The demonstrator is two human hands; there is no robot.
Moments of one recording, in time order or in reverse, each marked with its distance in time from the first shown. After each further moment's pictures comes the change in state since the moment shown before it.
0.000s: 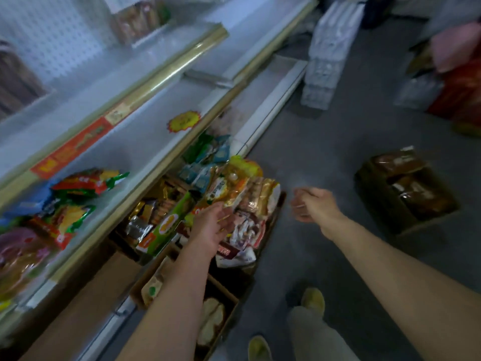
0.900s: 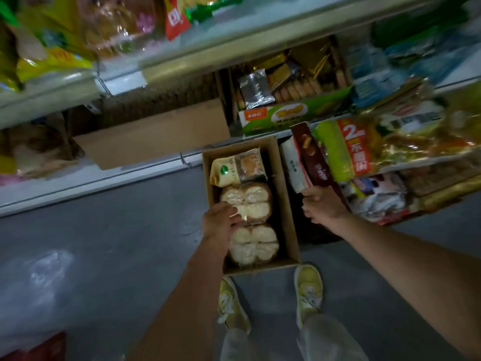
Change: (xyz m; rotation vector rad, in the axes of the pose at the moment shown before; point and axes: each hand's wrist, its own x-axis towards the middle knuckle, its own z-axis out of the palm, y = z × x) left_hand 0.163 -0.231 -0.300 -0.368 0.725 -0.249; right_hand 0.143 0.275 0.352 -0.889 -0.733 0.100
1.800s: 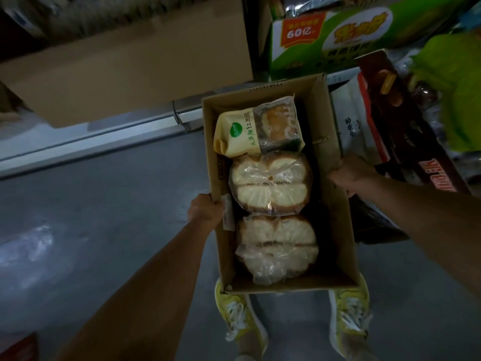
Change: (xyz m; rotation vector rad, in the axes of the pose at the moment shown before) left_hand 0.242 -0.090 -0.062 0.858 0.094 0.109; right_hand 0.194 0.052 0.090 -0.555 0.049 0.041
